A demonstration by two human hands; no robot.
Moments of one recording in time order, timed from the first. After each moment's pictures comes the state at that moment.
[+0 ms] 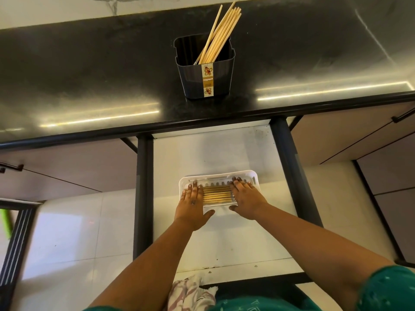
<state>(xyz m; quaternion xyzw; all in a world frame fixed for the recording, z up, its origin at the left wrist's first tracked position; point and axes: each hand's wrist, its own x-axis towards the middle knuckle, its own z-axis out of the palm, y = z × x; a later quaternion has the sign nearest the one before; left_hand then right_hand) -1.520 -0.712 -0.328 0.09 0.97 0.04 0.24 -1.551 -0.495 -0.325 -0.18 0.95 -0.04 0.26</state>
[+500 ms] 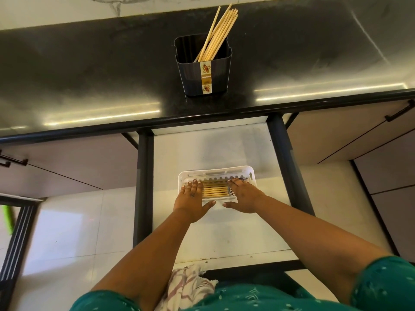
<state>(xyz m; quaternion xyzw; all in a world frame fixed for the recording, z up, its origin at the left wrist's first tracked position) -1.519 -0.706 -0.314 0.08 0.96 0.05 0.26 -1.543 -0.489 -0.299 -0.17 0.93 -0.11 0.30</state>
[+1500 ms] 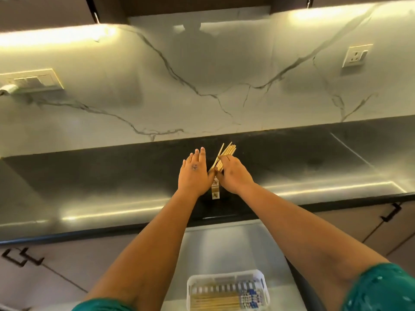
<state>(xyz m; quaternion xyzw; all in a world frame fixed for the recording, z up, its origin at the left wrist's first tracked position) -1.747 -0.692 -0.026 0.07 0.98 0.12 -0.15 -1.755 -0.544 -0.034 -0.15 0.95 -0.26 -0.11</state>
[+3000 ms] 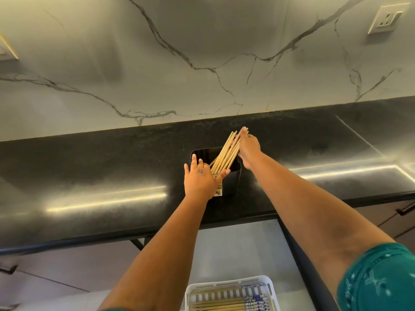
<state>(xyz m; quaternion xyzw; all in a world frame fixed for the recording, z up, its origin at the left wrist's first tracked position) -1.815 -0.679 -0.108 0.04 0.99 0.10 -0.03 -1.885 -0.530 -0.064 0.22 0.69 -0.68 -0.02</state>
